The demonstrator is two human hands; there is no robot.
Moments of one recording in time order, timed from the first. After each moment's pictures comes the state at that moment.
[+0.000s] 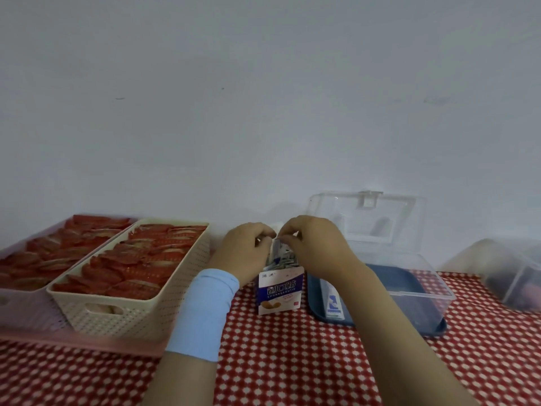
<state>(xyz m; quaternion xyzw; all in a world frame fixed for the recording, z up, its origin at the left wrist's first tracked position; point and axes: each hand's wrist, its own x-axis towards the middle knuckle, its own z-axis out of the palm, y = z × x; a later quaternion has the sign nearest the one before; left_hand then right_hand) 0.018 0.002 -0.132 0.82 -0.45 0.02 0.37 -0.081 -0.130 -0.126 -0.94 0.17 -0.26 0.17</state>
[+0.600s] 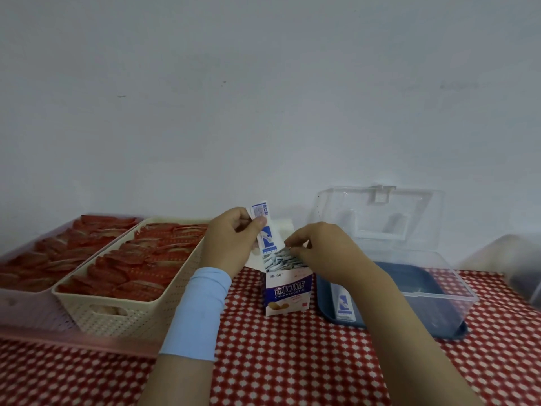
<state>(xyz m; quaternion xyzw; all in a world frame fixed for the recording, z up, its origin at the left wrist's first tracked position) 0.032 0.005 -0.136 0.71 -0.31 0.00 0.63 -0.089 -0.131 -0.128 -0.94 0.19 -0.17 0.24</state>
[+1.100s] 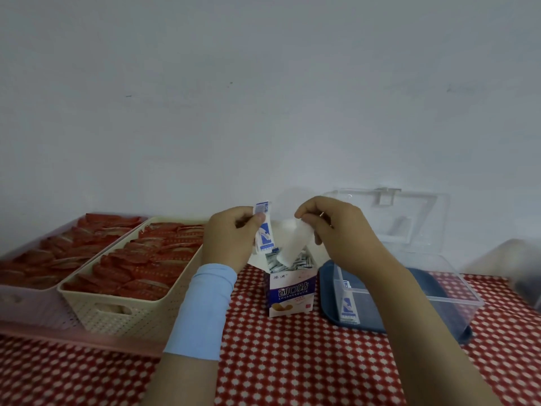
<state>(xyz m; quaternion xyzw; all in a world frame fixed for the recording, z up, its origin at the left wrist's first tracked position) 0.033 0.010 -0.128 0.73 -0.31 0.03 0.61 -0.100 -0.130 -0.106 -0.87 0.11 -0.34 0.34</state>
